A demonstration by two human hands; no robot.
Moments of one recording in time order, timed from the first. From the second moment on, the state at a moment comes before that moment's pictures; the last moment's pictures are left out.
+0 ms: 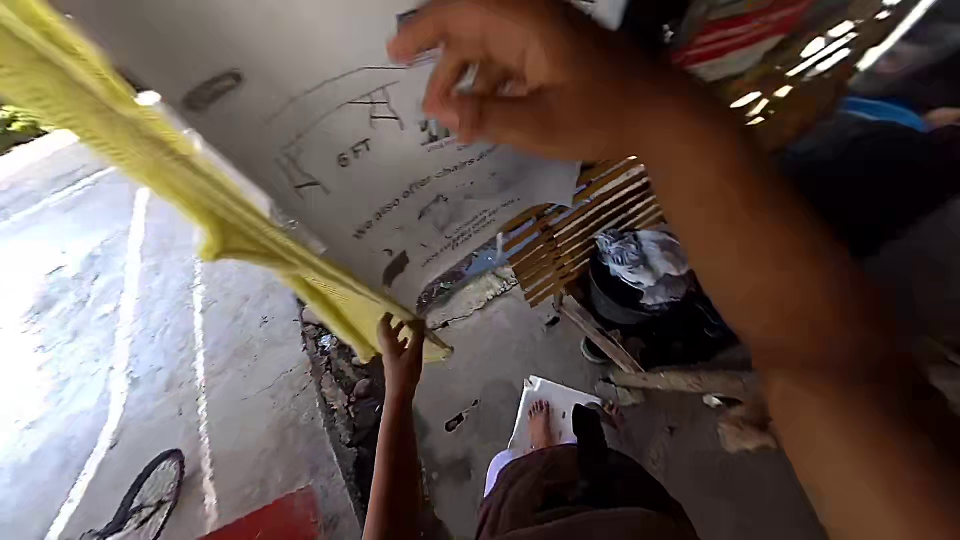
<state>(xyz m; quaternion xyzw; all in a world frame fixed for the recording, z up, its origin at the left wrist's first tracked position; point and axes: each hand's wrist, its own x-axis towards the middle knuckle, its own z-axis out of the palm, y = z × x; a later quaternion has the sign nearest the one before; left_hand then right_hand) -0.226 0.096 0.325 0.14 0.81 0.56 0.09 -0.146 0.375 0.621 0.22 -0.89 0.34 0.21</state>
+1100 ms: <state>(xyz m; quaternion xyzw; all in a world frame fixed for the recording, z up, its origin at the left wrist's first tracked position) -0.077 0.651 -0.066 0.55 0.81 0.10 0.17 0.201 0.776 -0.162 -0.72 -0.64 0.25 -0.10</state>
